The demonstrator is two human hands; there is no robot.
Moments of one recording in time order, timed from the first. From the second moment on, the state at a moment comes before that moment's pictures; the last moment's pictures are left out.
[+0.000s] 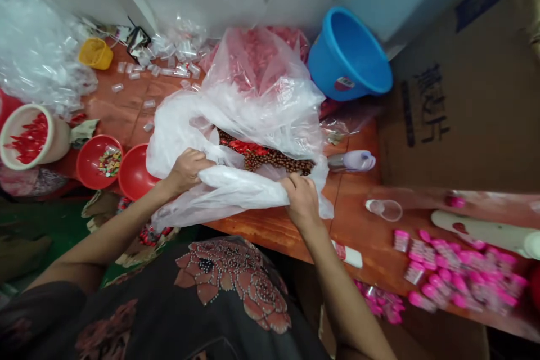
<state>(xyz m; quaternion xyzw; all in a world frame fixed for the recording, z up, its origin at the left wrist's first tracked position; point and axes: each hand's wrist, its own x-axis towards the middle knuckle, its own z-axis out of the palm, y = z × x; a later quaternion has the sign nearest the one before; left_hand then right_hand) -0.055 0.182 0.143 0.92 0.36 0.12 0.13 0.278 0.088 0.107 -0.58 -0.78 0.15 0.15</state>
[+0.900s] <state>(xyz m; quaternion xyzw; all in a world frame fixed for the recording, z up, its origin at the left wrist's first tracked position) -0.059 0.178 0.109 0.90 0.28 -0.14 0.30 0.263 0.099 0.103 -0.54 -0.80 0.27 -0.02</state>
